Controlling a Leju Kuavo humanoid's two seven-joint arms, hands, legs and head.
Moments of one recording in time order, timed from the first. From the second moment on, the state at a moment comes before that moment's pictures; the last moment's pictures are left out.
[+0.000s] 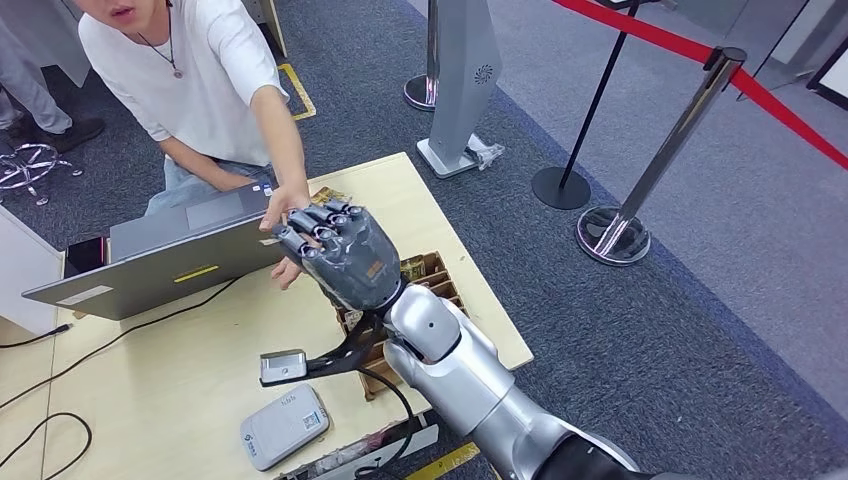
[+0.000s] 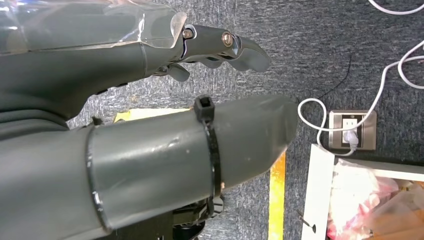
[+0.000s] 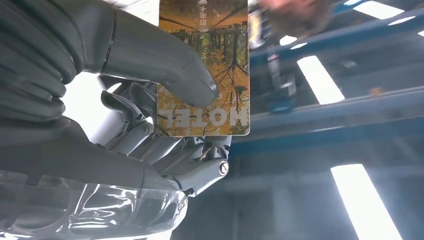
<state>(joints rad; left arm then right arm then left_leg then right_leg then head) -0.11 -0.20 0.35 -0.20 -0.30 0.30 -0.15 -0.37 0.09 0.31 -1.39 1.47 -0.68 -0.32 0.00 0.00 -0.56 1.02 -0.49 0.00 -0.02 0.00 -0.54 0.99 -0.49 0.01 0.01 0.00</state>
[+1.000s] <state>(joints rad) -0.11 -0.20 0.35 -0.20 -0.28 0.30 -0.15 -0.40 0.08 0.38 -1.33 1.51 -0.68 -0.15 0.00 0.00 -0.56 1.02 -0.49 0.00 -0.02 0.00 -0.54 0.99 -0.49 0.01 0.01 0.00</state>
